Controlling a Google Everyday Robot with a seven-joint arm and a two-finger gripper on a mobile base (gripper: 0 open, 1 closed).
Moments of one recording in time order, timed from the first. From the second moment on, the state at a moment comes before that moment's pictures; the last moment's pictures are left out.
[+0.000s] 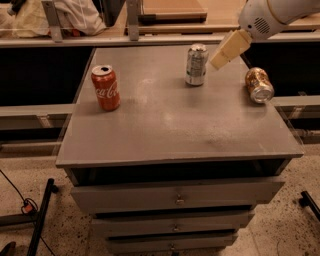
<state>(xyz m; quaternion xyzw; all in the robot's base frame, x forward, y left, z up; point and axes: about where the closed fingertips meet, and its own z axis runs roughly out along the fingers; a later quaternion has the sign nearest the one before) 0.654 -0.167 0.991 -0.50 0.77 0.04 0.39</state>
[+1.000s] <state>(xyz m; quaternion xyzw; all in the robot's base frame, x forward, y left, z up) 0.759 -0.164 0.943 -0.47 0.72 0.16 0.48</state>
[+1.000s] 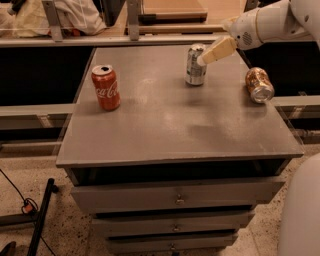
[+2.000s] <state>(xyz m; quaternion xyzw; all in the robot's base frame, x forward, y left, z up) 0.786 -0.145 0.903 -0.45 0.67 0.25 0.53</state>
